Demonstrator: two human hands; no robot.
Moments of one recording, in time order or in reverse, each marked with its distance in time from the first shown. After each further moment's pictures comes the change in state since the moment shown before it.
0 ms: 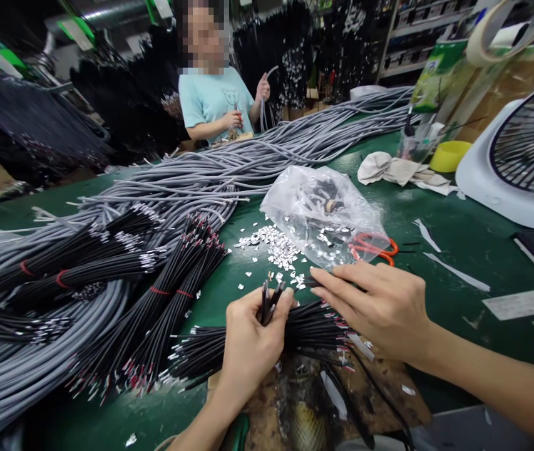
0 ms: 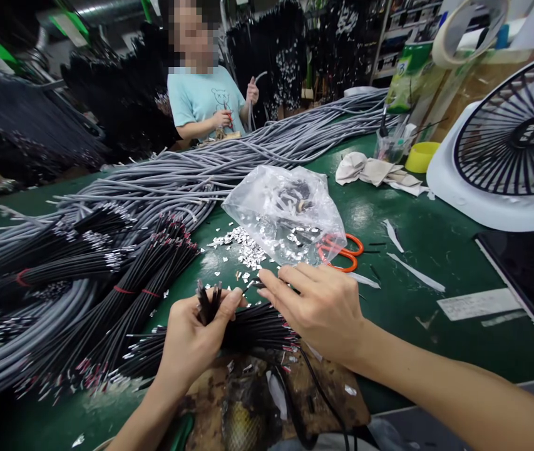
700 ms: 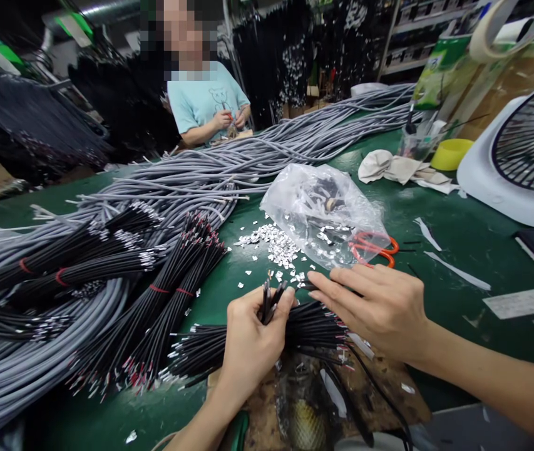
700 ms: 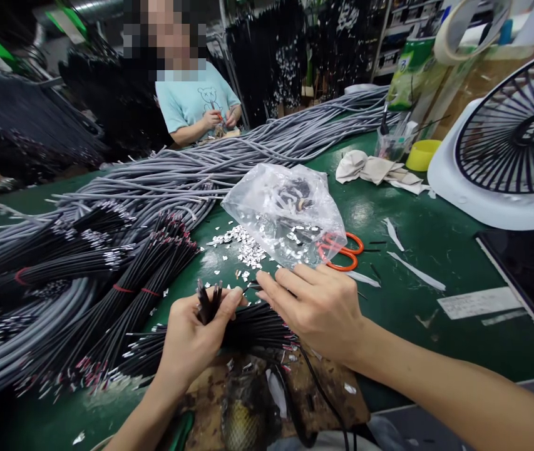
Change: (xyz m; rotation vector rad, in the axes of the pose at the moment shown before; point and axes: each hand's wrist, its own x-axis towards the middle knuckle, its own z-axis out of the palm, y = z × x) left_hand 0.001 -0.001 0.001 -0.019 -0.015 0.014; right_hand -0.002 0.000 -0.002 -0.001 -0.006 -0.073
